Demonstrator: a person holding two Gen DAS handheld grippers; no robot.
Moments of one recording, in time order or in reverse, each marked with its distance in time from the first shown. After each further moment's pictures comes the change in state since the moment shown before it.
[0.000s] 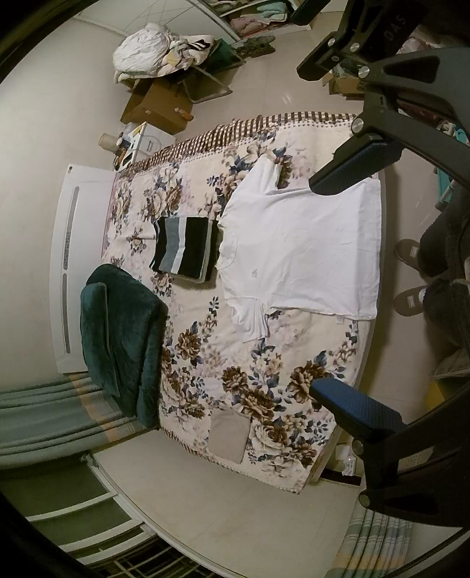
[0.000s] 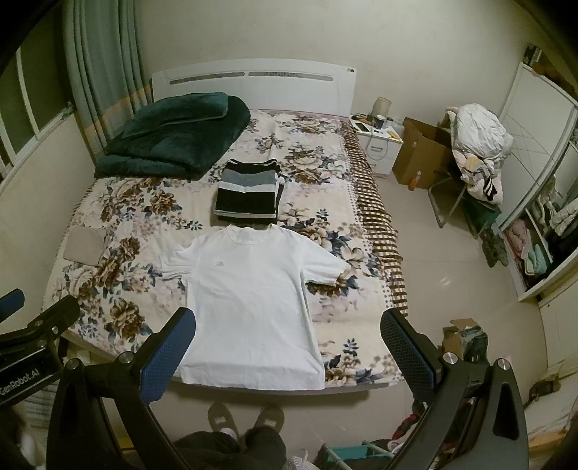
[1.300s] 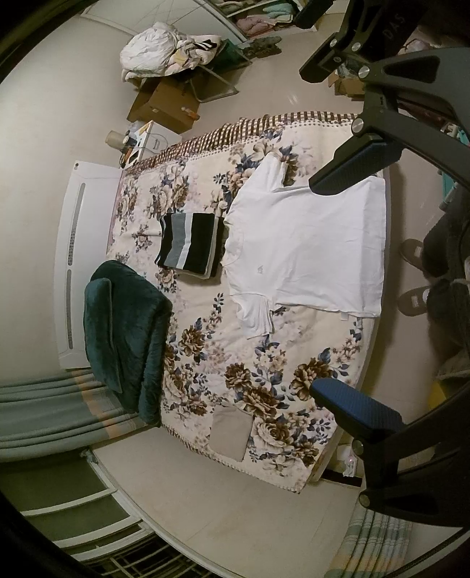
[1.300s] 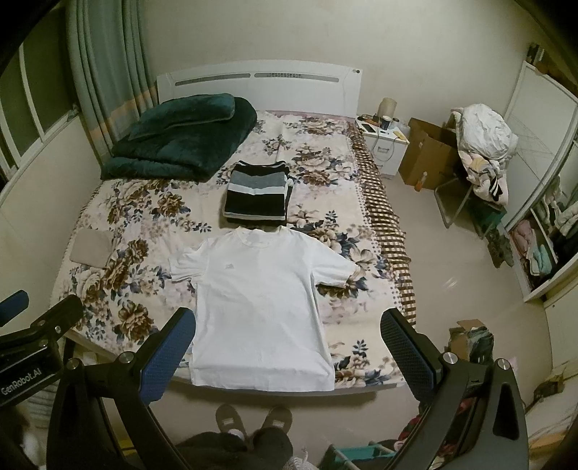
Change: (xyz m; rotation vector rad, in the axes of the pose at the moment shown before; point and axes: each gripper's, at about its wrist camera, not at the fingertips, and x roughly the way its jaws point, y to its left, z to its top) left arm -0.013 0.010 0.008 -0.003 -0.012 -0.007; right arm -0.016 0.033 0.015 0.005 -0.003 0.024
